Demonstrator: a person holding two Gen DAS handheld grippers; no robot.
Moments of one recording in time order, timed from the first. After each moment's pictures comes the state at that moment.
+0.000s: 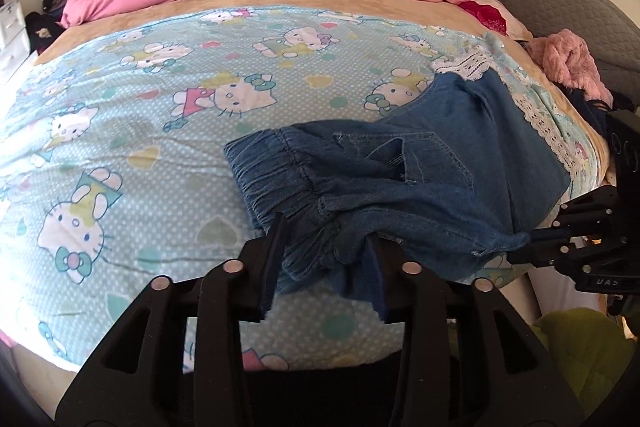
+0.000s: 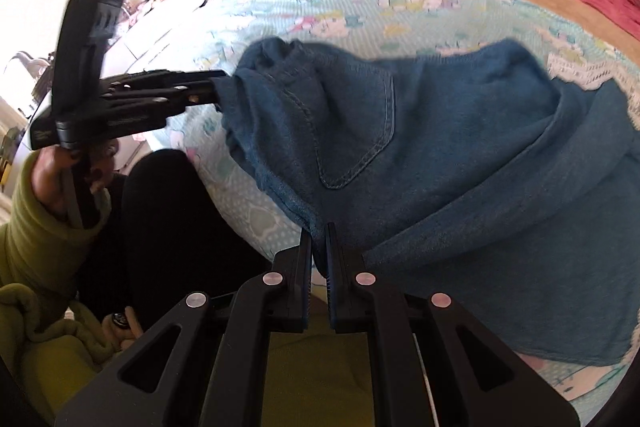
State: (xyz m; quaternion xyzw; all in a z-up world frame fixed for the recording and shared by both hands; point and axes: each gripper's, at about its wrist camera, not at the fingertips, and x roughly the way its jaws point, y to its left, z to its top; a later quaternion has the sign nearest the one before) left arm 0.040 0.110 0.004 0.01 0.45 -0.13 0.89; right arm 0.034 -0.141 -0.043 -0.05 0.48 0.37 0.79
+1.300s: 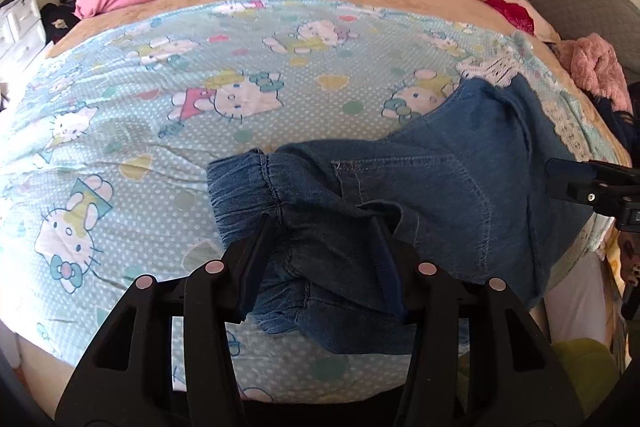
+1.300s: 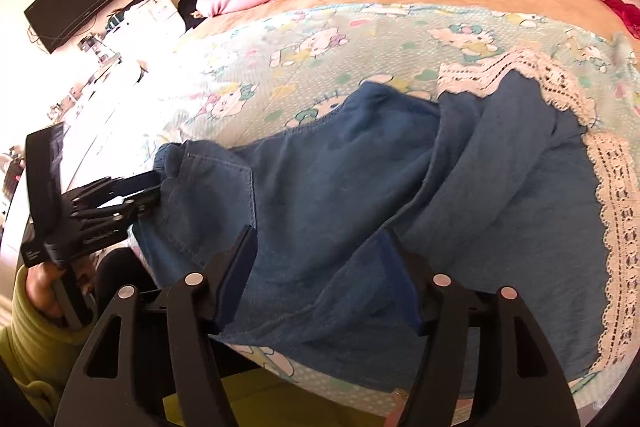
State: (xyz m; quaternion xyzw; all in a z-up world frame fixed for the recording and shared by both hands) left arm 0.069 0.089 0.001 0.01 0.45 -0.08 0.89; right arm 0.094 -0.208 -0.024 0.05 0.45 0.26 0.85
